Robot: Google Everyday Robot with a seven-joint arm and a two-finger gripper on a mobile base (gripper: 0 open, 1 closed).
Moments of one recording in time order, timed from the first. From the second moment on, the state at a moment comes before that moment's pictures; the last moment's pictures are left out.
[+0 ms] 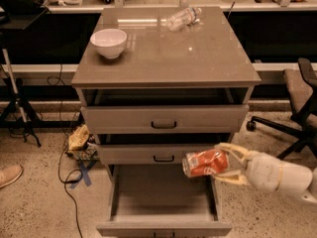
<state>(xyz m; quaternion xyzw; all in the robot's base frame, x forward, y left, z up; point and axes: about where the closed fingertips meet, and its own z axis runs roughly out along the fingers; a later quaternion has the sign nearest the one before) 0.458 -0.177 0.696 -0.62 0.40 0.11 0.66</state>
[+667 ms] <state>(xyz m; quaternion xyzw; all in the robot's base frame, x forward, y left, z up) 0.492 -0.186 0.793 -0.60 0.39 0.09 0.69</state>
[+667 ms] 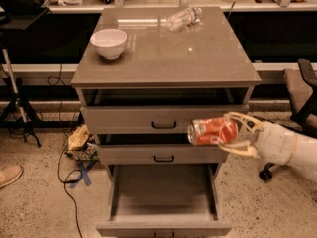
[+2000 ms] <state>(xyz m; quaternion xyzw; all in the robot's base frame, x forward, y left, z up) 0.629 -0.196 0.884 -0.54 0.48 0.00 0.70</state>
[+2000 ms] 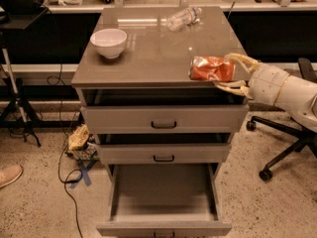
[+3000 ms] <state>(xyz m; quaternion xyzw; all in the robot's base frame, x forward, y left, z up) 0.684 -0.191 0.918 -0.48 0.55 0.00 0.68</state>
